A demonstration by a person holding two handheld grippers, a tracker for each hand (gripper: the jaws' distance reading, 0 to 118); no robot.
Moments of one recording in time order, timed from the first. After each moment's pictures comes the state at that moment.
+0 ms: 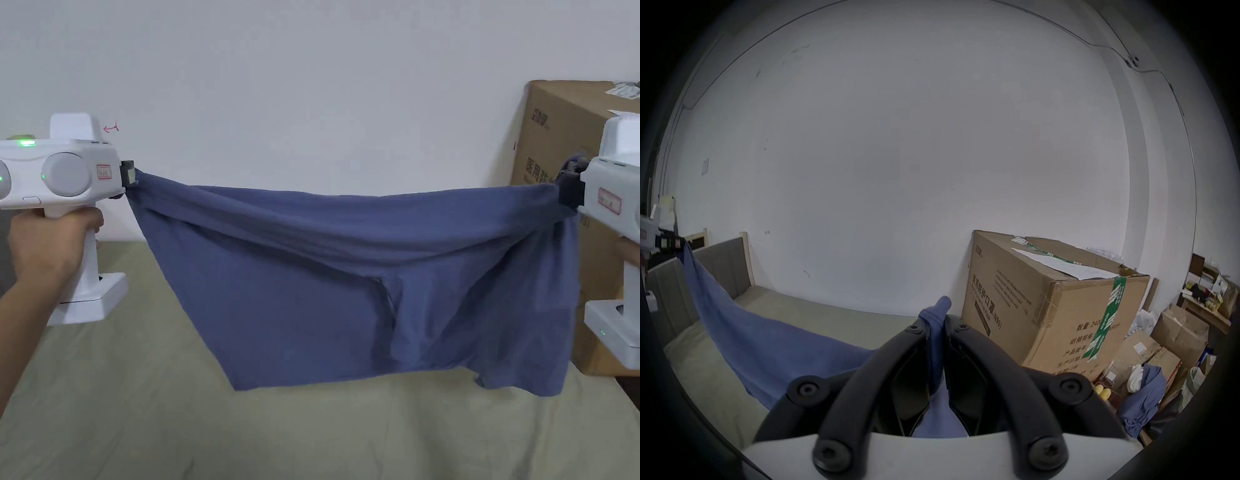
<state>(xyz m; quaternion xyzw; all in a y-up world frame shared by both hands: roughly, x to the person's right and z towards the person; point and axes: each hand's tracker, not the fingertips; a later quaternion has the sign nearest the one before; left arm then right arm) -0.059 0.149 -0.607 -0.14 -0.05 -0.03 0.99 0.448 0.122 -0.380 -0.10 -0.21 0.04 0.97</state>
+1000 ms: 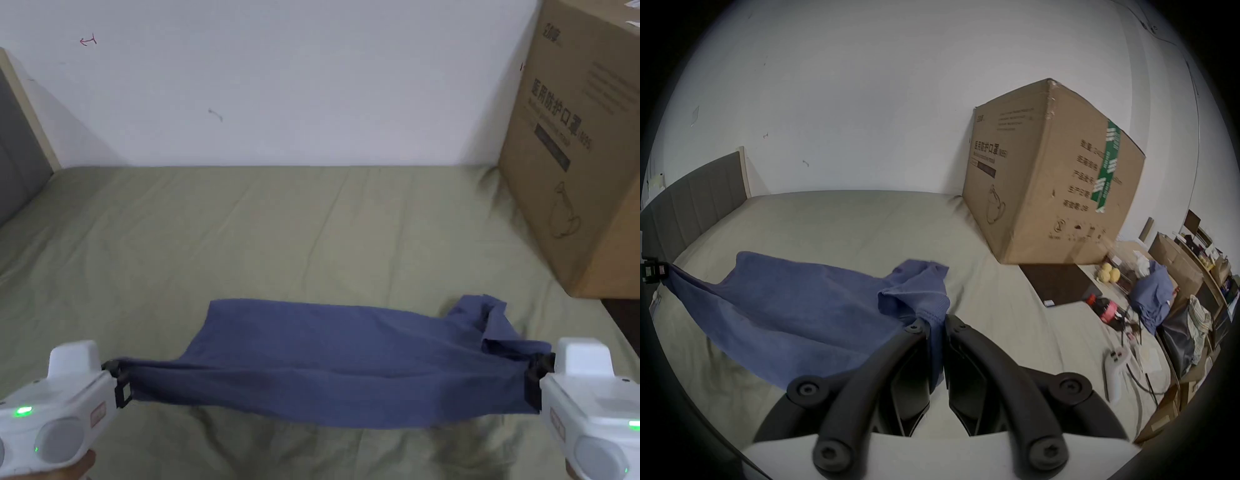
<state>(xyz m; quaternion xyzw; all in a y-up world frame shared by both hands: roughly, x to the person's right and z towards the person) -0.133 -0.149 -0.428 -0.32 -0.05 -0.03 0.95 0.374 -0.142 -0.240 -0.29 -0.22 0.00 0.93</state>
